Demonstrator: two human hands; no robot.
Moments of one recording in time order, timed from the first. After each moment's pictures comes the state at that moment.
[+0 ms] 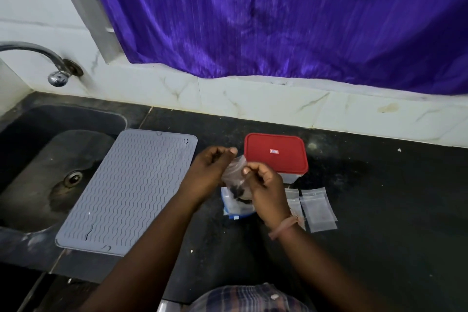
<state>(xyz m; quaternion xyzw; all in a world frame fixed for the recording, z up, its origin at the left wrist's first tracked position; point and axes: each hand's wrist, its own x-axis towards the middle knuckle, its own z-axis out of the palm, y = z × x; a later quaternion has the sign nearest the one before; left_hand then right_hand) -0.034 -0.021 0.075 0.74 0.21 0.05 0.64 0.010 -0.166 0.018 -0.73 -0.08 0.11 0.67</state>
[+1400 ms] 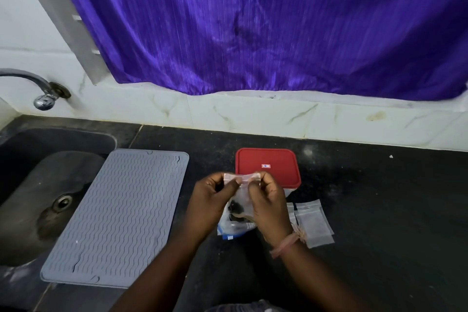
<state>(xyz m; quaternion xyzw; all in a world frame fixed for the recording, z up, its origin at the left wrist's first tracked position) -0.027 -0.049 0.060 0.71 0.18 0.09 0.68 0.020 -0.177 0.043 -0.67 -0.07 0.10 0.73</state>
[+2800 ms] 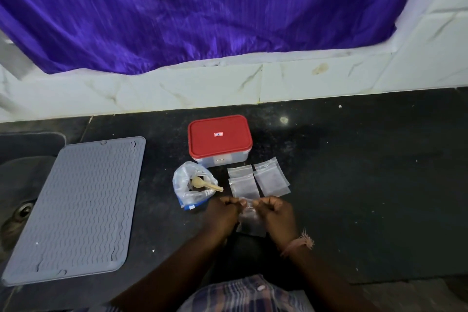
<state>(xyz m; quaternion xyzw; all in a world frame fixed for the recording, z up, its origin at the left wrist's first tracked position) -0.044 -0.179 -0.047 0.71 0.33 -0.12 0.61 -0.026 -0.325 -0.069 -0.76 0.11 0.14 0.63</state>
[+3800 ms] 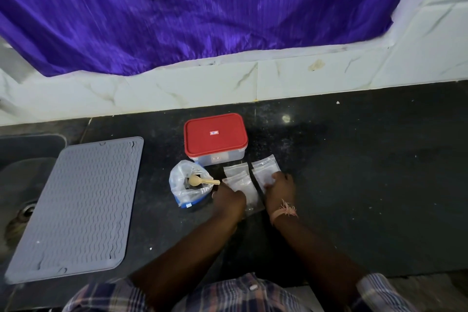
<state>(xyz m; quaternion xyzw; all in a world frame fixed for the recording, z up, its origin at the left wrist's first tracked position) -0.012 -0.208 -0.035 0.74 0.40 -0.14 0.52 0.034 -0.333 -0.092 -0.94 0.09 0.03 0.33</state>
